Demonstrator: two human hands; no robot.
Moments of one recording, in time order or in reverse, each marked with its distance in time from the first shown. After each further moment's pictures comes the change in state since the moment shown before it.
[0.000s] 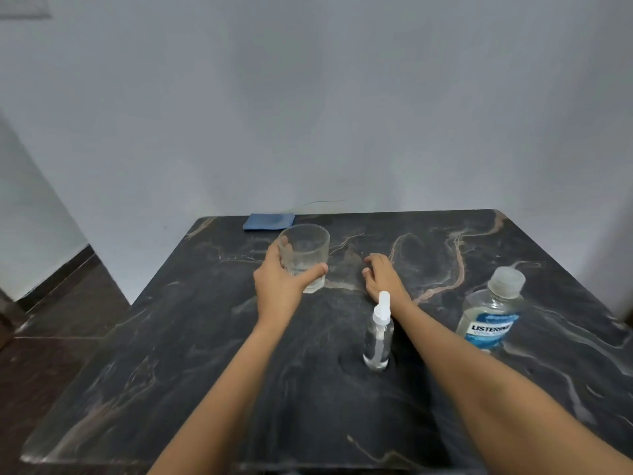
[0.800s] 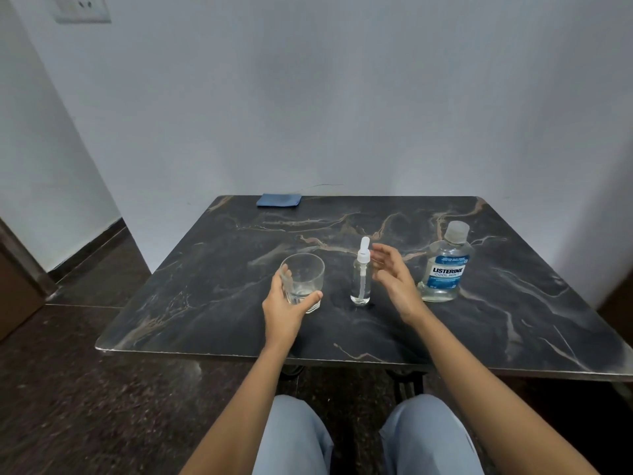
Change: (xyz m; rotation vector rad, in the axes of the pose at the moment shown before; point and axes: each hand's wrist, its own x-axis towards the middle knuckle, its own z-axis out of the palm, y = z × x) left_hand -0.138 -0.037 -0.022 -0.091 -0.024 -0.122; right_hand -0.161 -0.020 -0.051 0.815 -0.051 -0.100
